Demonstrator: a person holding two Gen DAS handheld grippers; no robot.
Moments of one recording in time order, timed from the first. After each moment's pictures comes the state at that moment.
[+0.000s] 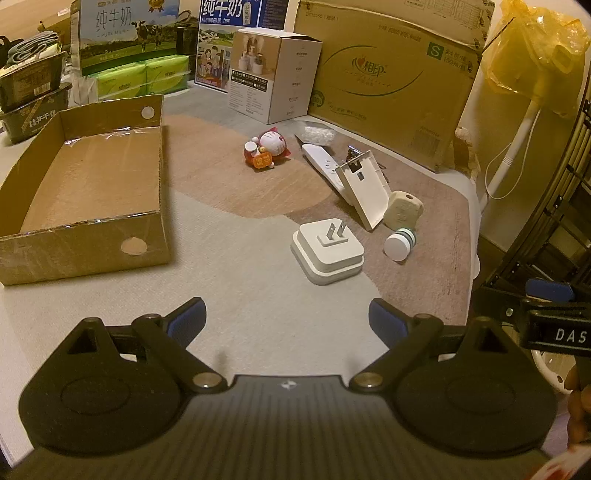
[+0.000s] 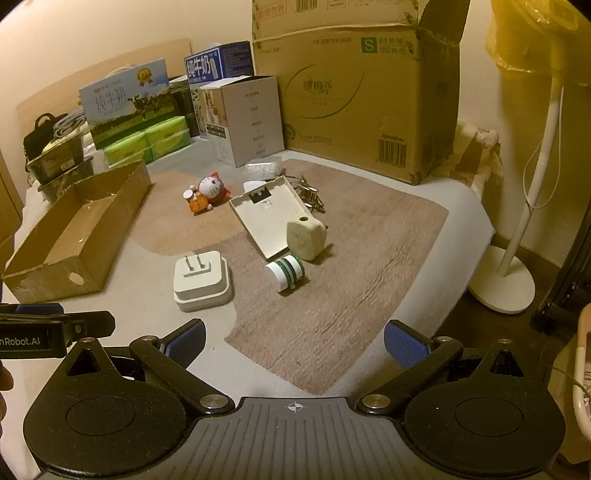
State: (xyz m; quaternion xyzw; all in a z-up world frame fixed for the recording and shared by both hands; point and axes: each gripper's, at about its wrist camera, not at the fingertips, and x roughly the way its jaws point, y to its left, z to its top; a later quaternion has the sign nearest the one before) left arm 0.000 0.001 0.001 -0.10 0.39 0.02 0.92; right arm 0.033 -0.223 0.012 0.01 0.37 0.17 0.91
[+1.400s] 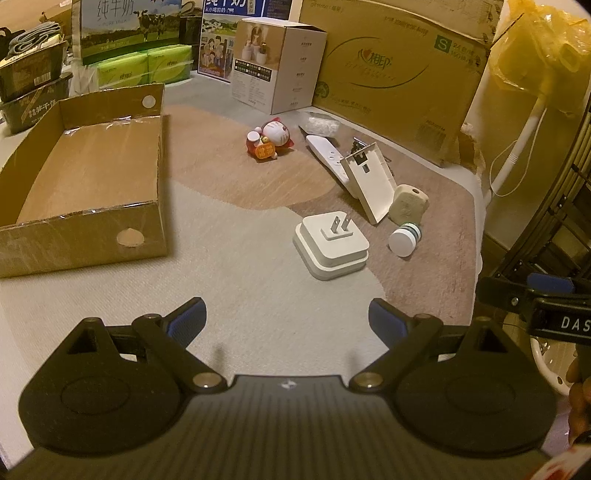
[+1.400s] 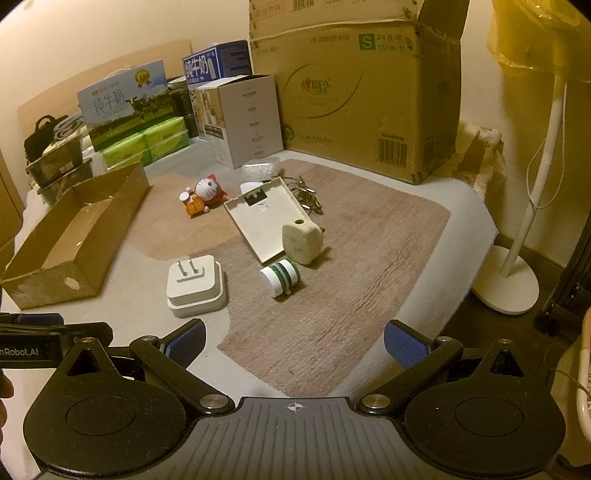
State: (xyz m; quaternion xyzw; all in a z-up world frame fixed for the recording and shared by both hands) left arm 0.006 0.003 -0.006 -0.10 0.40 0.03 0.91; right arm 0.042 -0.225 0.009 0.02 0.37 0.18 0.91
